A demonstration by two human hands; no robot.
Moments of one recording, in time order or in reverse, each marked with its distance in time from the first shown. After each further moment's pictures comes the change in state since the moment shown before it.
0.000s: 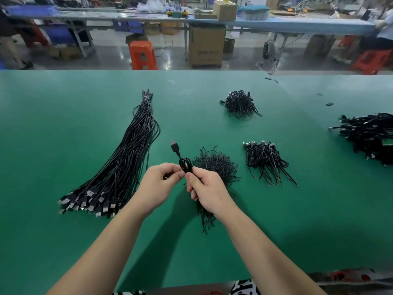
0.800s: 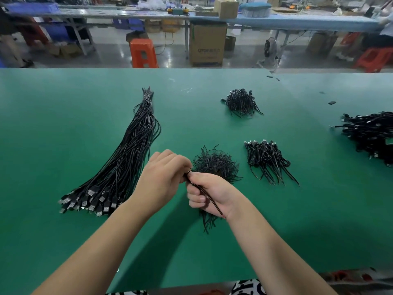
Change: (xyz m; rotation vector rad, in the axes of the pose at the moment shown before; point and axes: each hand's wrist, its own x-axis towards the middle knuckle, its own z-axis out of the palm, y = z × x) left_hand -0.001 0.017 -0.009 0.613 0.133 0.748; right_hand 0.006 -0.006 -0.008 0.783 -0.426 0.381
